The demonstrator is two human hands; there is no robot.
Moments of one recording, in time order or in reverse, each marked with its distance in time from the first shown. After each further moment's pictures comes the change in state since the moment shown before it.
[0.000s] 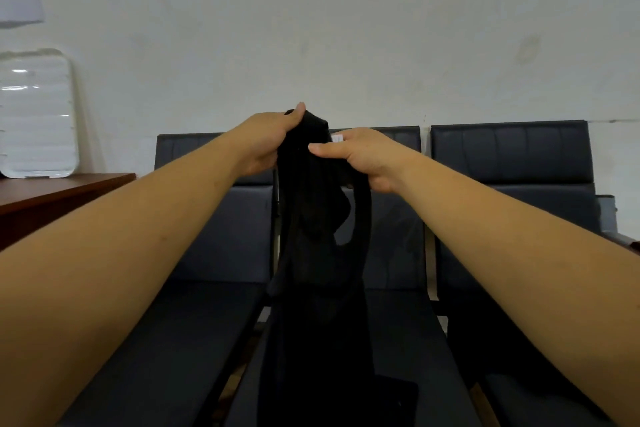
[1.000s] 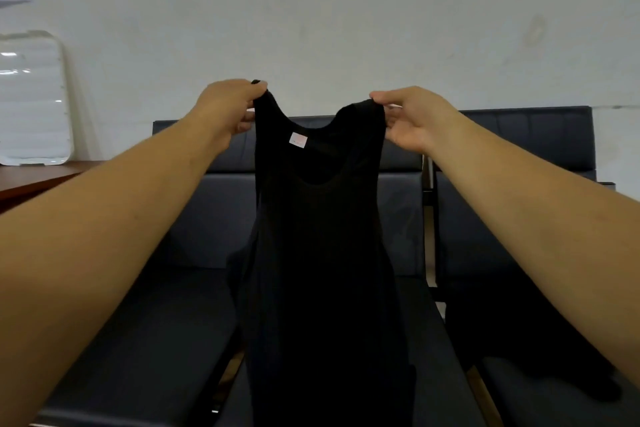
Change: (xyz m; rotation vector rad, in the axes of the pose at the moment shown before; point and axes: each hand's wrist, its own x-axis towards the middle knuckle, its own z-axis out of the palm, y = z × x) left_hand 0.013 -0.008 -0.039 -0.028 0.347 0.067; right_hand 0.020 -0.003 -0.062 0.564 0.278 -0.023
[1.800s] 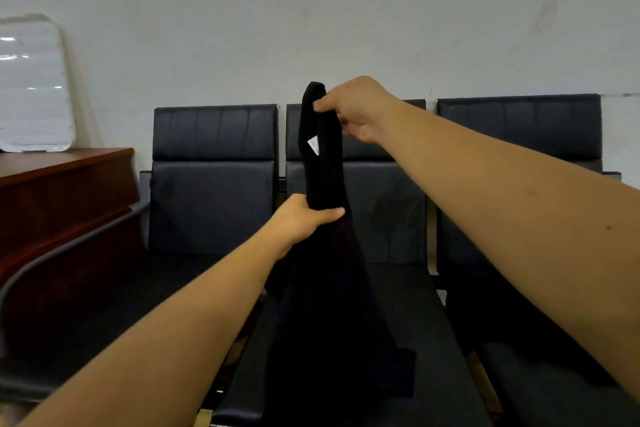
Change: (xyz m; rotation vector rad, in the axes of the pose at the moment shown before) left_hand -0.090 -0.131 0.072 0.190 -0.388 -0.223; right_hand 0.008 0.036 0.067 -0.597 -0.021 -0.070
